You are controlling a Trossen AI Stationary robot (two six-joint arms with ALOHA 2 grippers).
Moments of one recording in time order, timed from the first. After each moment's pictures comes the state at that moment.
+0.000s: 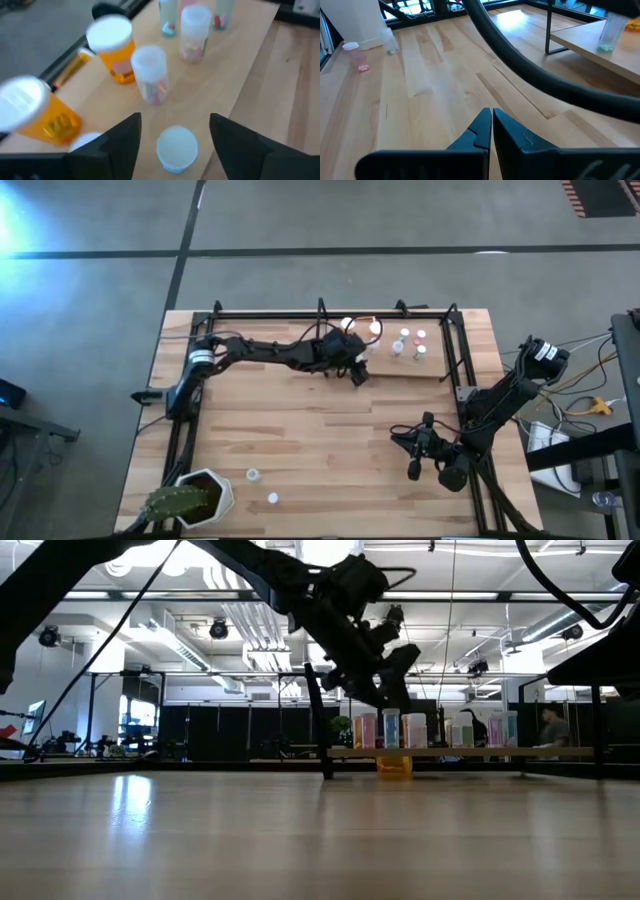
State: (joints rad) left arm 0.19 2.08 1.61 -0.14 -0.30 -0.15; right arm 0.93 1.41 0.41 0.12 1.11 0.93
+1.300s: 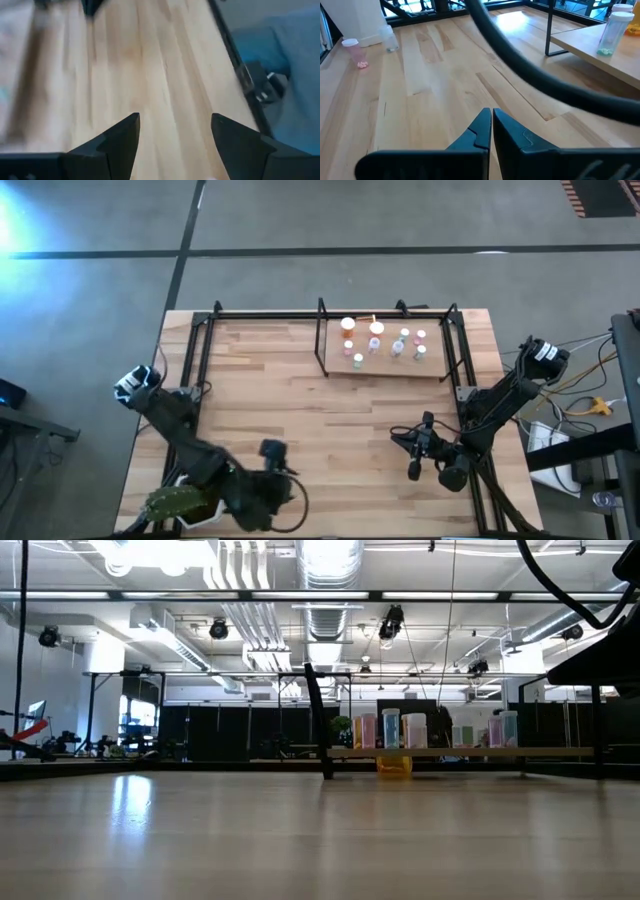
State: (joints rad) left arm -0.75 1.69 1.60 -0.85 -0.49 -0.39; right arm 0.93 1.41 0.41 0.12 1.11 0.91
